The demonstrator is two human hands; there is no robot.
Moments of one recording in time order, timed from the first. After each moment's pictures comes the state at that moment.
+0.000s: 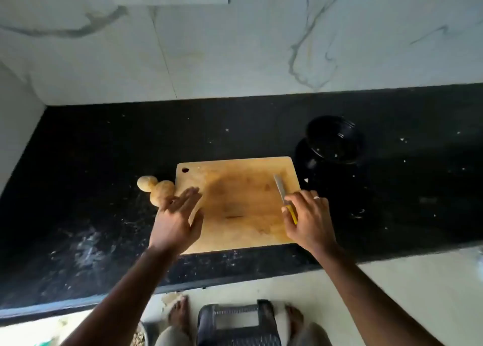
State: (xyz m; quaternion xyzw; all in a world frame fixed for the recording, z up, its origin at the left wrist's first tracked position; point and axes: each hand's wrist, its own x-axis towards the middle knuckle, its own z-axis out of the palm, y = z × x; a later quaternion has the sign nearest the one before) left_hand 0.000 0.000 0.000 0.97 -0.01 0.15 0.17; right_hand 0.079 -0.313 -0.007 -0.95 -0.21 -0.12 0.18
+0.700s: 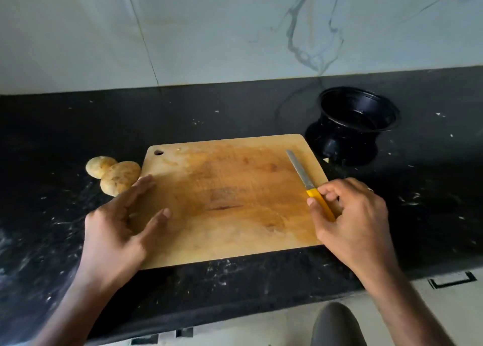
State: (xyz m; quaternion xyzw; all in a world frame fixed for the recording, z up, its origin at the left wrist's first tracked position) left_hand -0.022 0.008 -0.048 0.88 0.11 0.21 0.42; right_hand 0.065 -0.322 -0.054 -0.92 -0.12 -0.23 0.29
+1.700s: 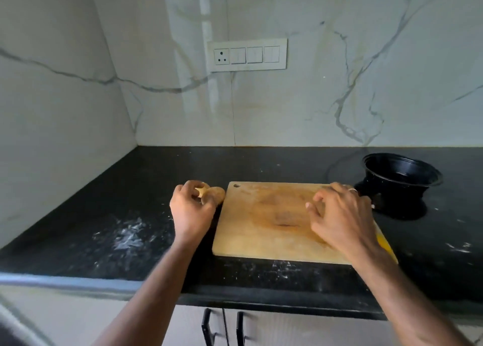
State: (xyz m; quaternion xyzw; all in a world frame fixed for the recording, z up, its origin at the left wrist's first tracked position) left_hand -0.006 0.042 -0.044 0.79 0.24 0.41 0.38; right_hand 0.069 -0.235 -0.018 -0.94 -0.18 -0.28 0.12
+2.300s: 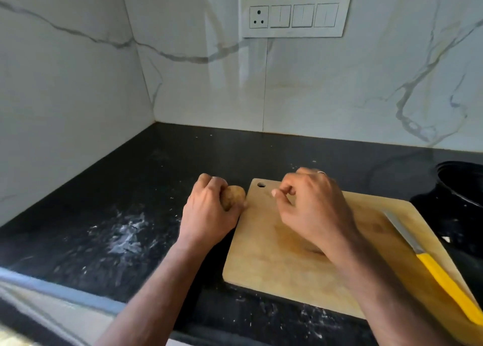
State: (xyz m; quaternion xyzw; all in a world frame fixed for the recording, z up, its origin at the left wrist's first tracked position) left_hand 0.025 0.070 -0.064 0.90 0.22 0.31 0.23; right_hand 0.104 -0.123 -0.005 -0.88 -0.37 -0.20 0.23
